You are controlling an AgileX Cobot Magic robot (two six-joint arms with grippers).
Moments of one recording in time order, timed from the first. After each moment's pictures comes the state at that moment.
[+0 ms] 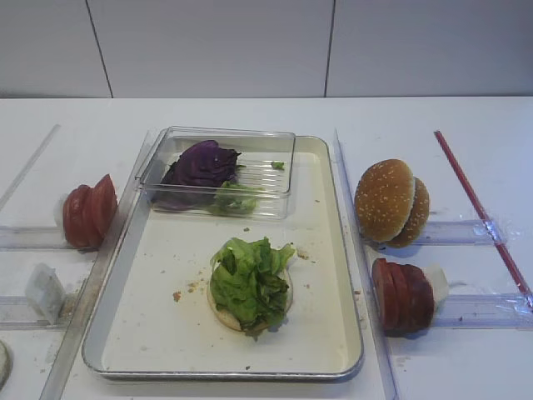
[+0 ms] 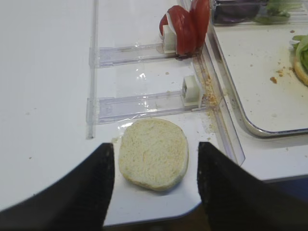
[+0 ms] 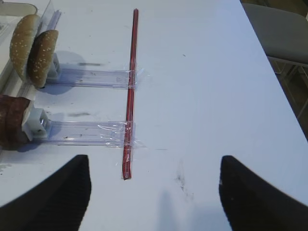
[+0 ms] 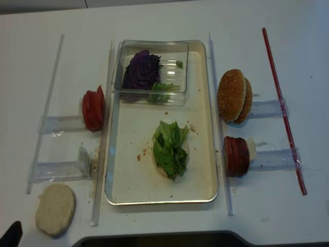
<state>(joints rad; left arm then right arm) -0.05 -0.02 -0.49 0.00 1.18 0.00 0.01 -0.02 -0.47 0.00 1.10 -0.03</state>
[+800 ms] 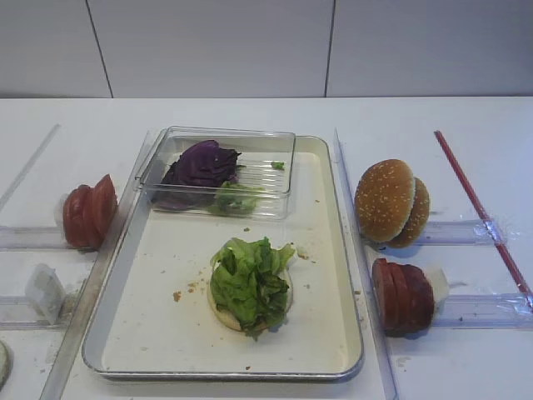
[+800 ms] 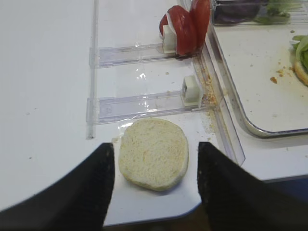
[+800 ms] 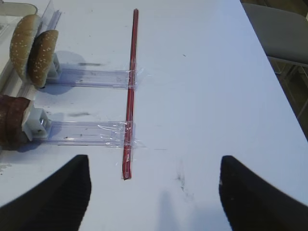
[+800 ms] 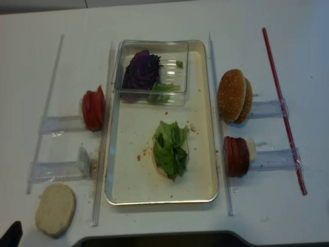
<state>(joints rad) -0.05 -0.02 -0.49 0.00 1.18 0.00 0.01 -0.02 -0.47 0.00 1.10 -0.03</state>
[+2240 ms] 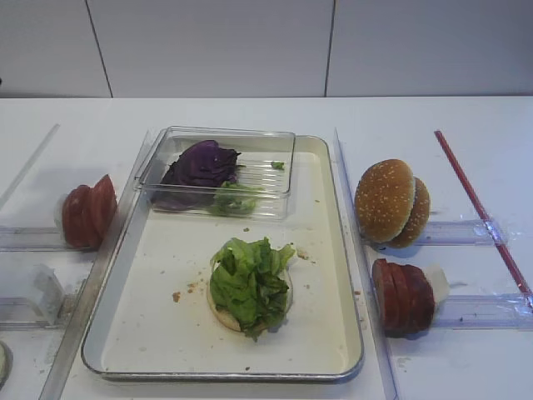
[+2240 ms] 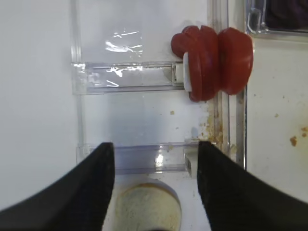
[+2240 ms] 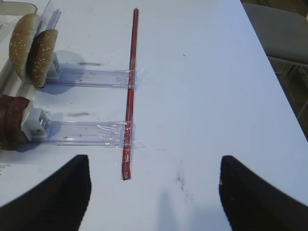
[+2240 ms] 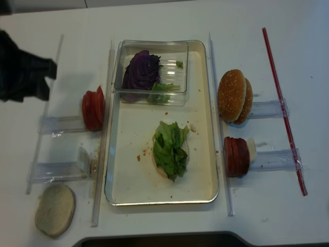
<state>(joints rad) -0.05 1.32 -1.24 0.00 1.24 -0.06 0.01 -0.02 -0.47 0.00 1.10 -0.03</state>
